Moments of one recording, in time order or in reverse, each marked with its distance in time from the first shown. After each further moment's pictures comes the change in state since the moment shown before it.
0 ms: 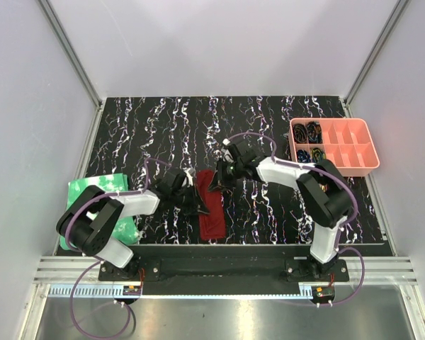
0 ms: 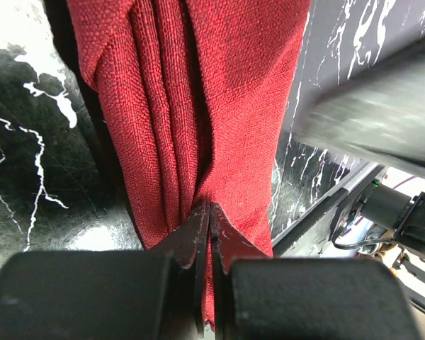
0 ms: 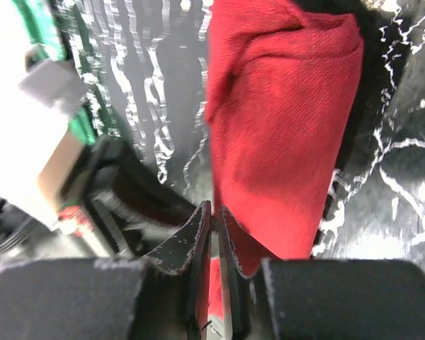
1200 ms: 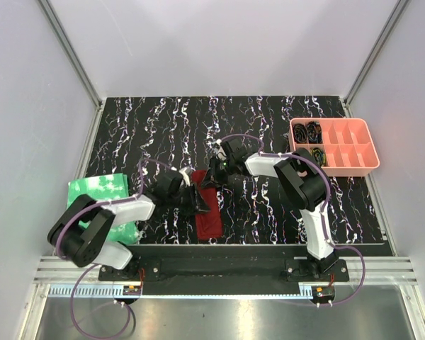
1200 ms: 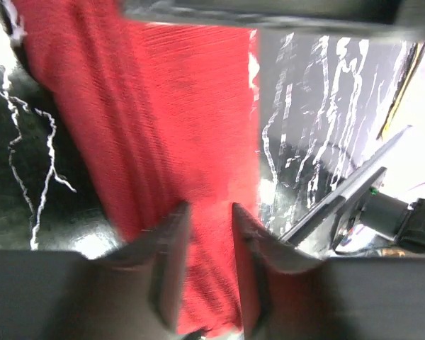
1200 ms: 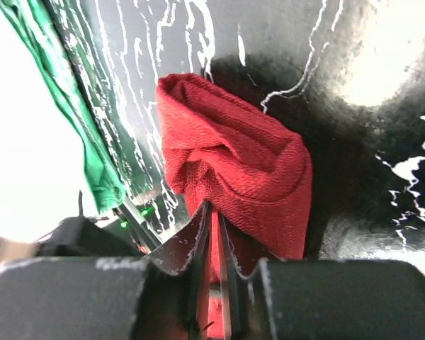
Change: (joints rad) left arm -0.003 -0.087 -0.074 0.071 -0.053 -0.024; right arm -0.030 0.283 0.167 0.104 -0.145 0.059
